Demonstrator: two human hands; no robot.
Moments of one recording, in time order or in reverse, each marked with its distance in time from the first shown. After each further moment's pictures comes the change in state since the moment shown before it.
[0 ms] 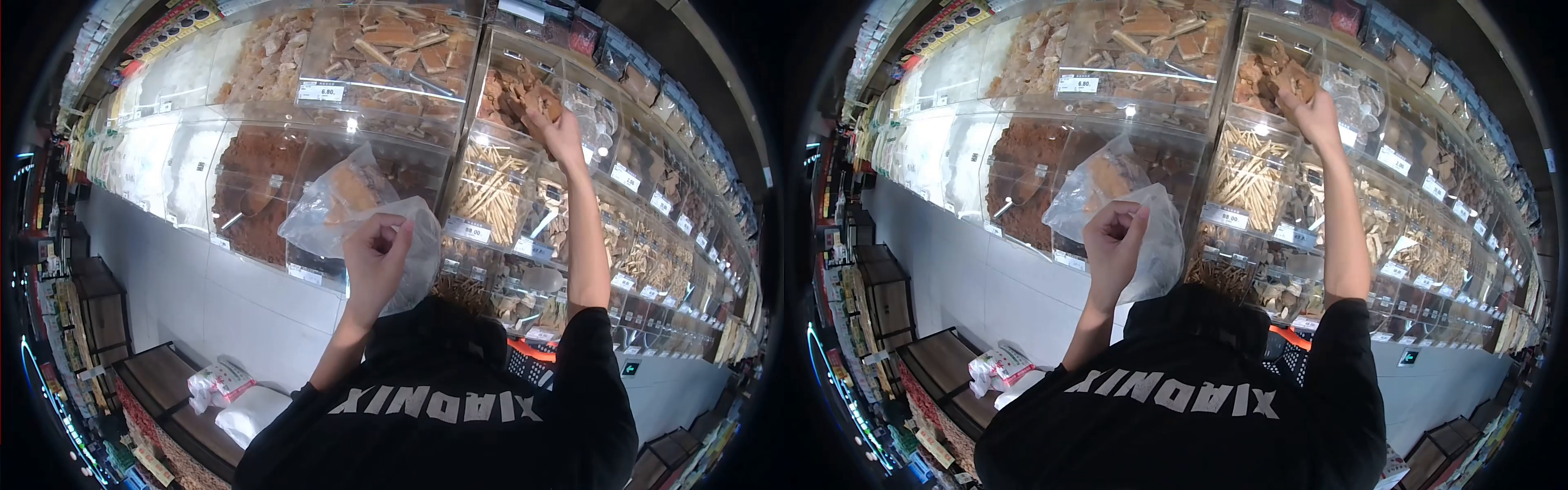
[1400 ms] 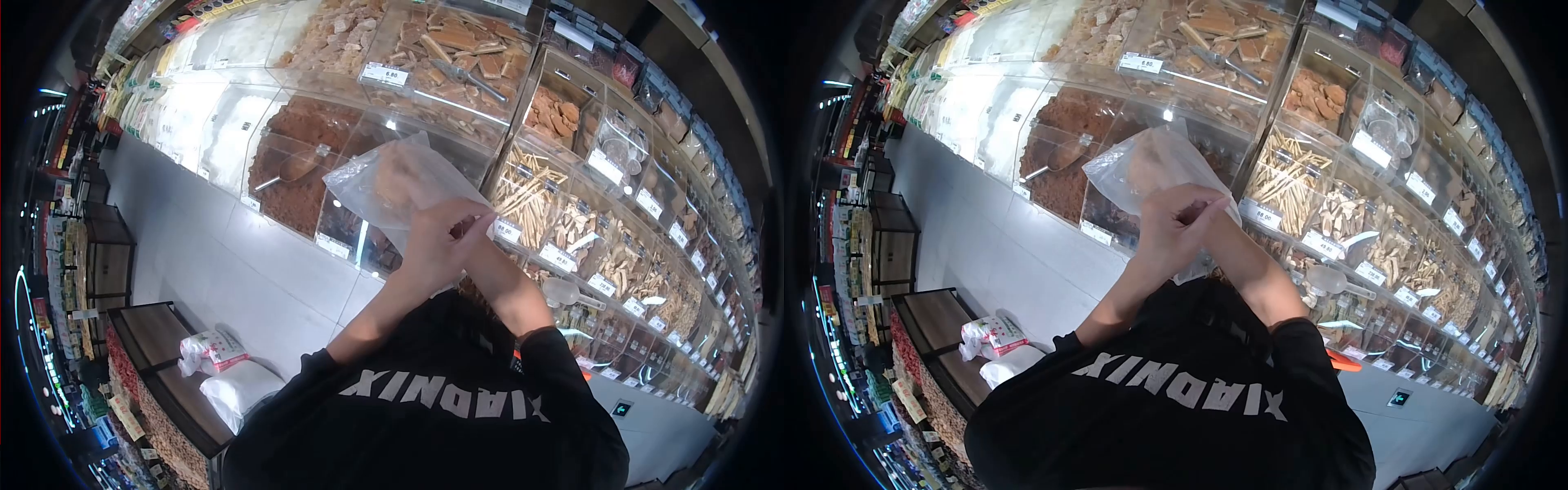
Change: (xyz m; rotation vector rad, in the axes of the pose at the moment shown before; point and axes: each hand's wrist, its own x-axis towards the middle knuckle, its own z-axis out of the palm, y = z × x) left_hand -0.023 0.039 0.008 0.124 -0.086 0.263; right_hand -0.155 -0.144 0.263 0.622 -0.420 -0.131
